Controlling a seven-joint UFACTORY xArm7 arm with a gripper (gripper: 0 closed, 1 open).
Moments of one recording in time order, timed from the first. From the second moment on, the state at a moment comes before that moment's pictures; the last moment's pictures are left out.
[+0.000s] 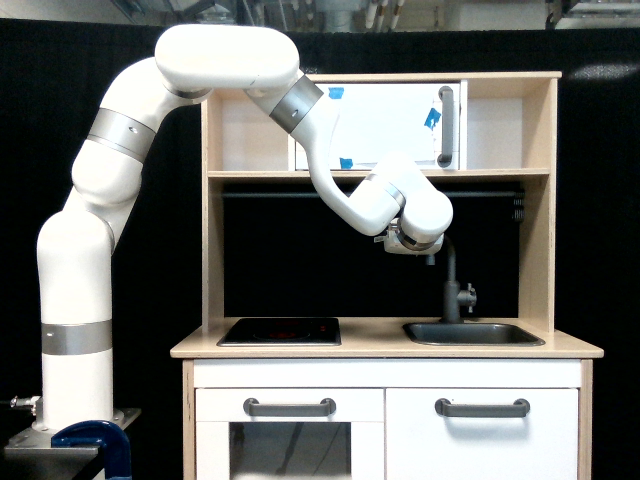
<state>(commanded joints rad) 0.28 0.41 -0.07 1.27 1.55 1.29 -2.22</state>
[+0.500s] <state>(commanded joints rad) 0.25 0.46 -0.05 1.35 1.53 1.30 -2.19</state>
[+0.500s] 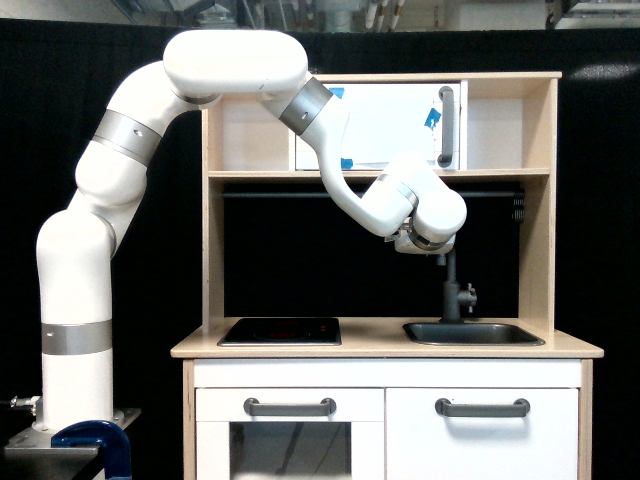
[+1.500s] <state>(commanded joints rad) 0.19 0.51 0.00 1.42 1.50 1.29 -2.16</state>
